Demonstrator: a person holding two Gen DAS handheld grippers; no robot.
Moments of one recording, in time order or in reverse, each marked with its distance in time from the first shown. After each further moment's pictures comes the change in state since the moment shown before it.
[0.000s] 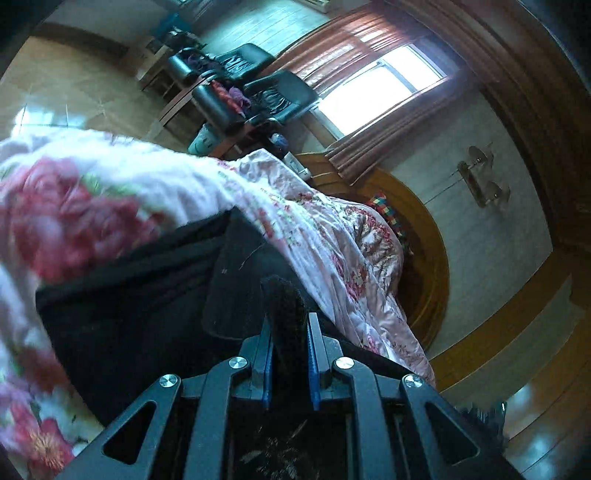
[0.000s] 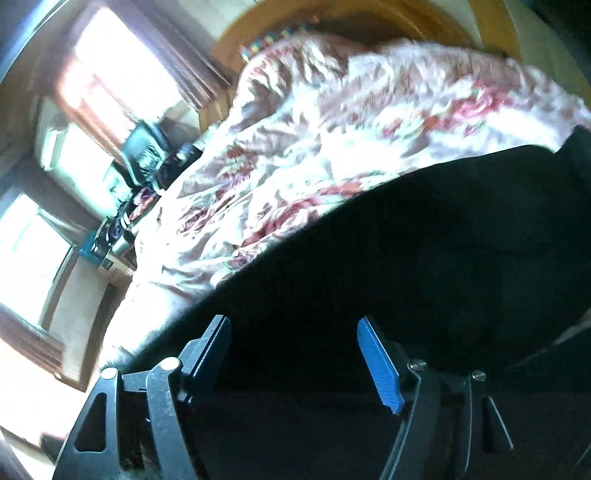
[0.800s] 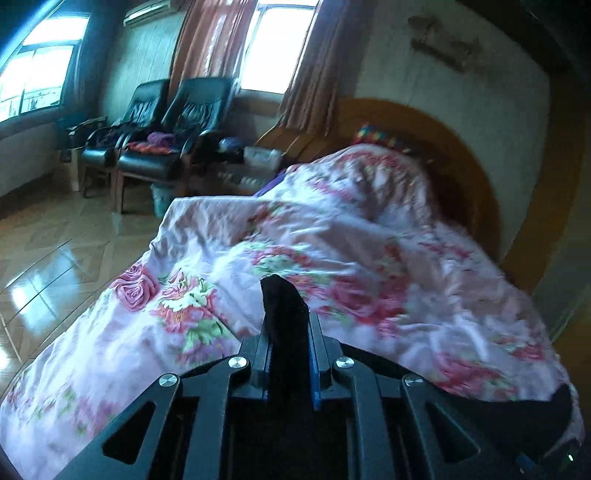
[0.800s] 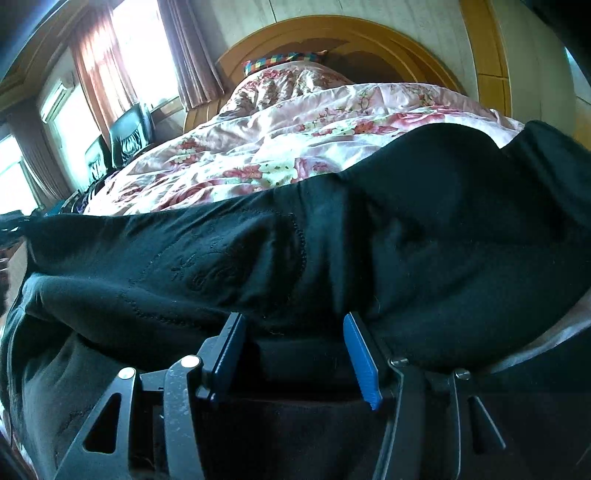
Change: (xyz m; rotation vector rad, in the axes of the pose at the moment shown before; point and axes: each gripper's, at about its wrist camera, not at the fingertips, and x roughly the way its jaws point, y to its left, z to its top) left arm 0.193 -0.150 0.097 0.601 0.095 0.195; right arm 0.011 -0.117 -0.055 -0.307 -0.215 -0.157
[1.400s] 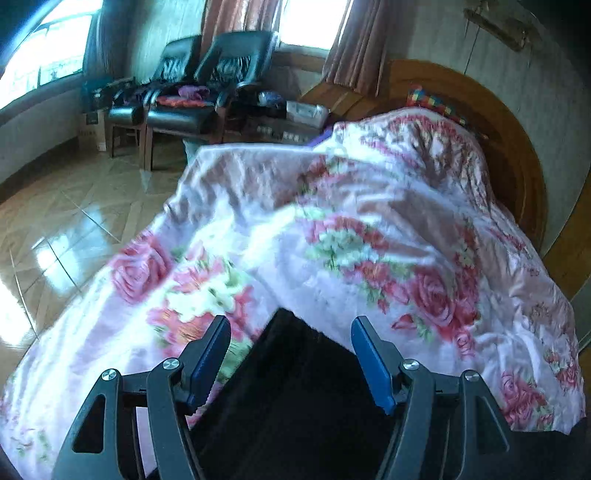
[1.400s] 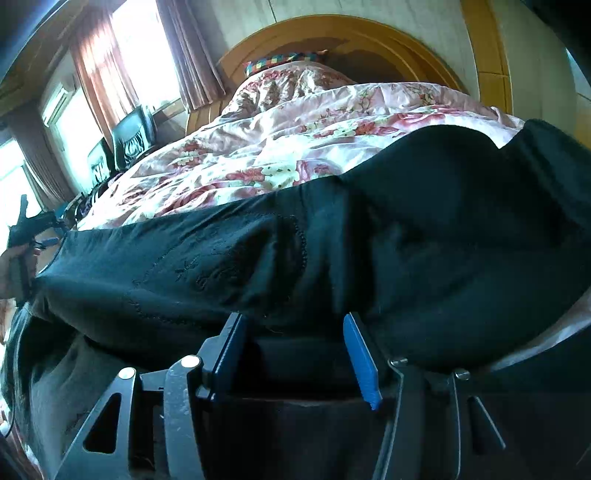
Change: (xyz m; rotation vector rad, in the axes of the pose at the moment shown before) left arm 0.126 0.040 0.010 -0.072 0.215 0.167; right arm -0.004 -0.003 0.000 0.019 -0.004 0.030
